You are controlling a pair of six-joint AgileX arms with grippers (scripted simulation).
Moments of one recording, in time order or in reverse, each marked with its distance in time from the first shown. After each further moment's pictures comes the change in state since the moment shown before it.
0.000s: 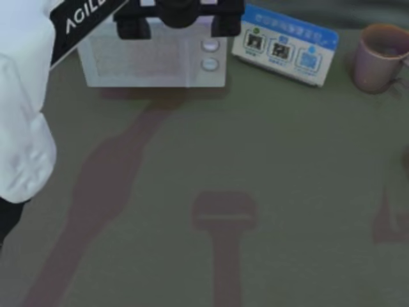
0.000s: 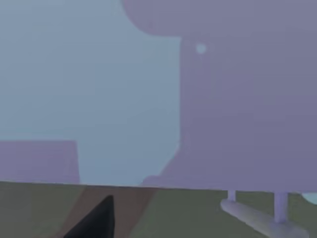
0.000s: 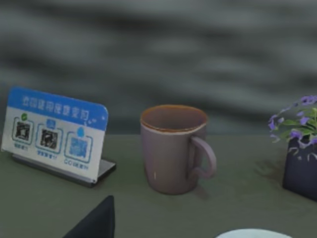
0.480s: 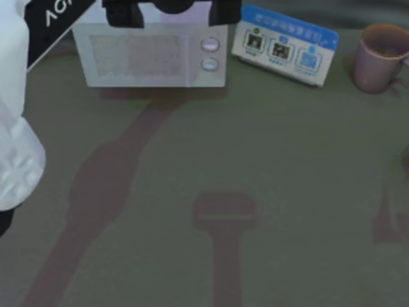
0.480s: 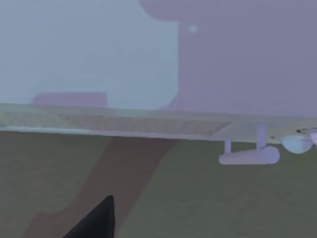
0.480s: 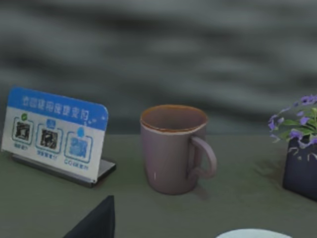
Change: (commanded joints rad) left arm -0.031 -0.076 0.055 -0.143 -0.015 -0.029; right arm 0.000 0.000 0.000 0.000 0.000 0.000
